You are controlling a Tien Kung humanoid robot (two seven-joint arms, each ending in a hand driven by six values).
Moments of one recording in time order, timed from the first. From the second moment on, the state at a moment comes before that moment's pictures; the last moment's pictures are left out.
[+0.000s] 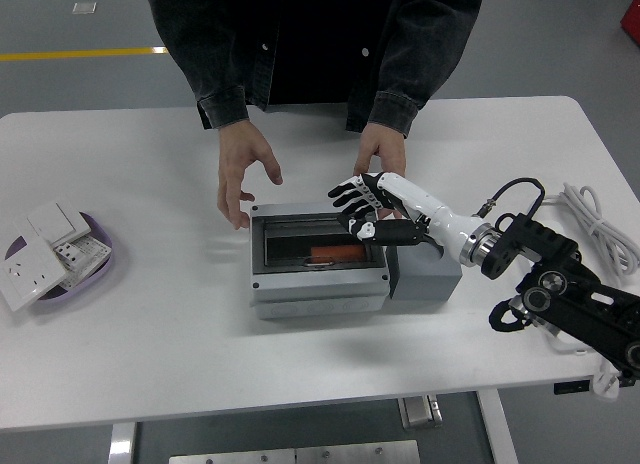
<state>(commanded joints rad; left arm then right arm) -0.01 0.14 -1.48 -0.18 1.25 -0.04 0.24 0.50 -0.54 0.65 1.56 -1.11 -0.10 -0.02</state>
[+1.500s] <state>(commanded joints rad) 0.04 0.13 -1.45 -0.18 1.19 -0.03 0.24 0.00 -0.18 1.62 1.49 -1.12 -0.16 0.24</state>
